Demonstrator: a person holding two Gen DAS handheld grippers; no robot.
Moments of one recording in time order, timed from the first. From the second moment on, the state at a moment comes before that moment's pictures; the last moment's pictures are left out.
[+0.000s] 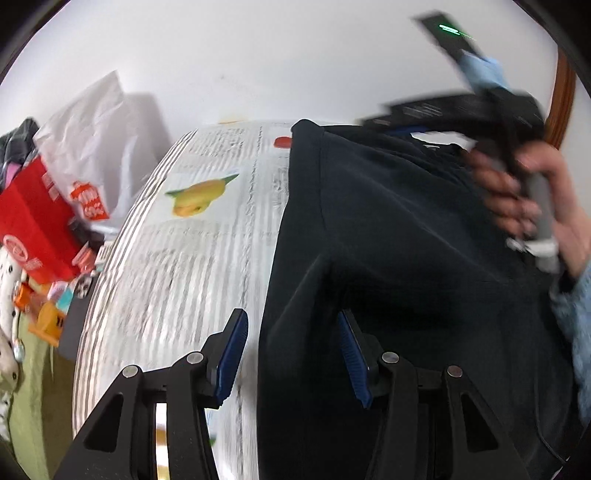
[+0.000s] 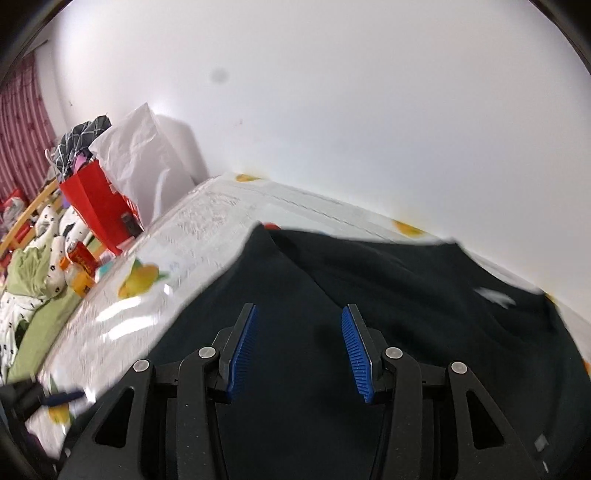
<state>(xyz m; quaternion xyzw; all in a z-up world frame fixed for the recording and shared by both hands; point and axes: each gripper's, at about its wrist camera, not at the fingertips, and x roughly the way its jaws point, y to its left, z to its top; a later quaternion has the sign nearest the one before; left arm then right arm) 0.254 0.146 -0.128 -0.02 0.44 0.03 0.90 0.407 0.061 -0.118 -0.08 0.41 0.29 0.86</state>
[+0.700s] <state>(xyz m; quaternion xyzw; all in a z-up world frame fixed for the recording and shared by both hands) 0.272 0.198 -0.145 -0.16 0.43 0.04 0.89 0.467 0.145 -0.168 -0.05 0.43 0.32 0.84</state>
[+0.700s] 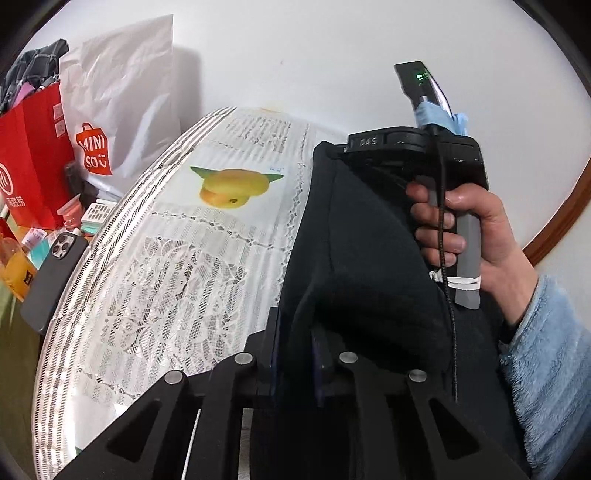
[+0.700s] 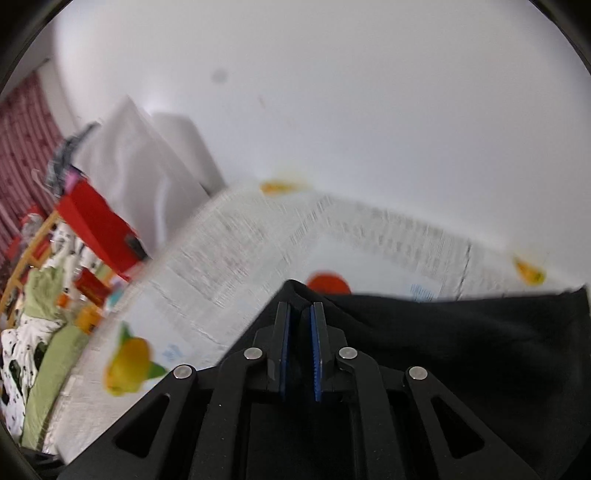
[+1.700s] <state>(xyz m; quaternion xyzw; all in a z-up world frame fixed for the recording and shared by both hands) 0.170 0.147 -0.116 -0.13 0.45 0.00 0.88 0.240 -0.266 -0.141 0.03 0.42 -0.03 0.91</state>
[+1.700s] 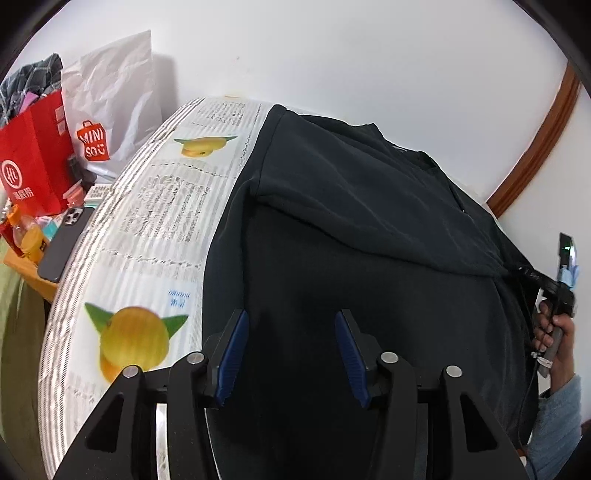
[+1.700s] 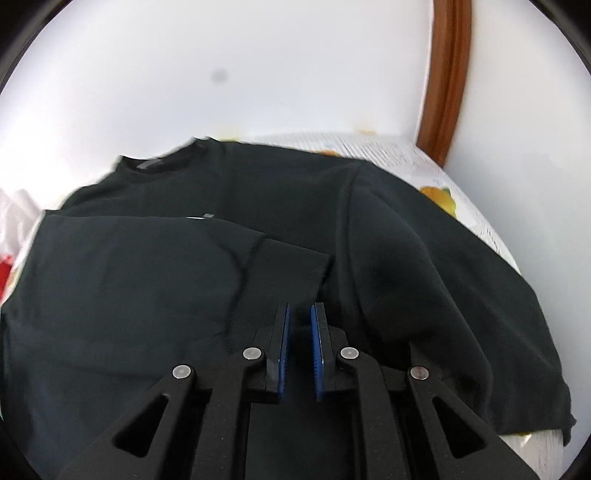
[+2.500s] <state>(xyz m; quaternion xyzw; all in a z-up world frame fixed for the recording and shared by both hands) 0.130 0.122 -0.142 -0.09 0.46 0.04 0.88 0.078 -0.502 -0.189 0.04 0.44 -0.22 0.87</state>
